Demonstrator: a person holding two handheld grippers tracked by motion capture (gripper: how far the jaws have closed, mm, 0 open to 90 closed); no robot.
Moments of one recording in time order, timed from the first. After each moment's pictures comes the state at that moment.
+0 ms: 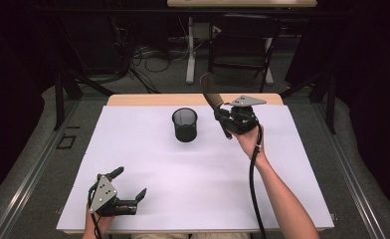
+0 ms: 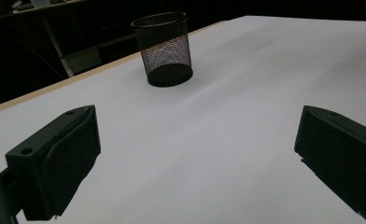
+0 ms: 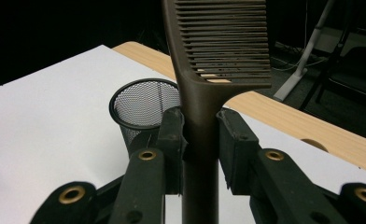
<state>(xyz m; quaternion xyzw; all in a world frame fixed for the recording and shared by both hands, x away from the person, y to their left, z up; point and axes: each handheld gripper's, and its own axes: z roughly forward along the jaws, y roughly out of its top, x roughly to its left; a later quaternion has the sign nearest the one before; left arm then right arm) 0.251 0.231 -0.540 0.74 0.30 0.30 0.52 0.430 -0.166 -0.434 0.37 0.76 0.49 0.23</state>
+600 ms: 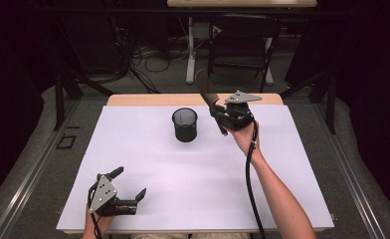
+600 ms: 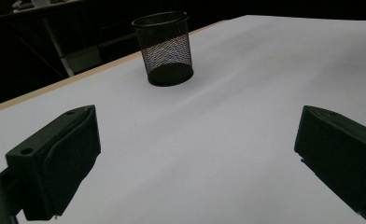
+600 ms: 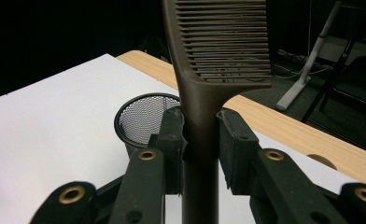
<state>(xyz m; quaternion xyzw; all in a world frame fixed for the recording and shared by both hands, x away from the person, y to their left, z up) 0.252 0.231 -0.540 0.75 0.30 0.29 0.52 0.438 -0.154 -0.429 0.36 0.75 0.50 0.23</state>
